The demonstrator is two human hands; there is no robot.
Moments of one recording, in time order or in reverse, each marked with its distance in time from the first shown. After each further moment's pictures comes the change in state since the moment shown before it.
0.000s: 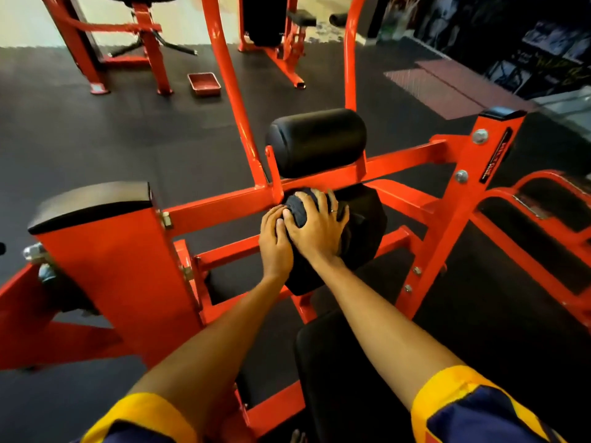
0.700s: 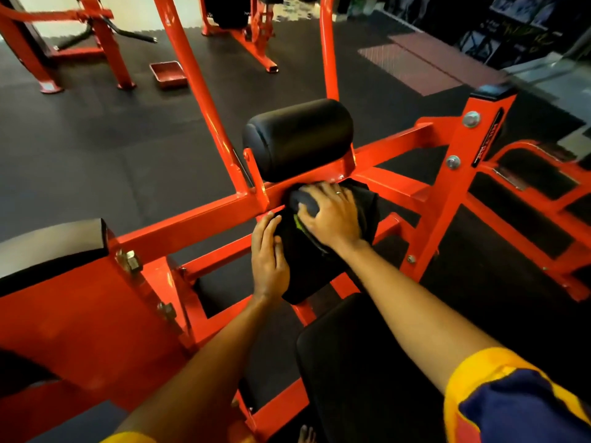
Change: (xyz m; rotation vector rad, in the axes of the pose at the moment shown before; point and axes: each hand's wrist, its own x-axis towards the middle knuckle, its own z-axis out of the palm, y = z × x) left_hand -0.002 -0.025 -0.003 0.226 -0.152 0.226; right_hand 0.048 0.055 -0.005 -0.021 0.064 -0.223
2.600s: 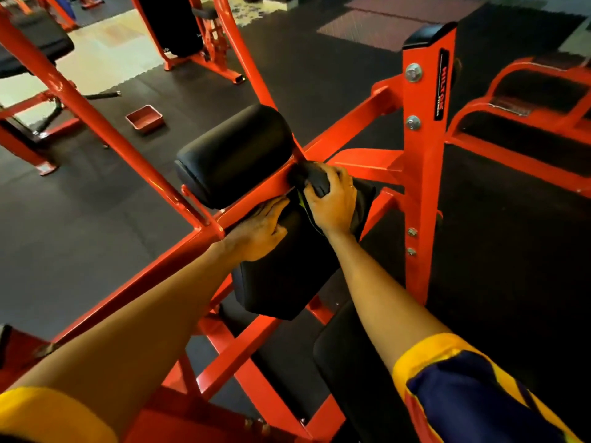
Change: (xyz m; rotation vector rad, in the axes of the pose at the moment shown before) left_hand 0.123 0.071 0.026 0.805 -1.053 0.190; right_hand 0.004 0.069 0.015 0.400 0.379 0.618
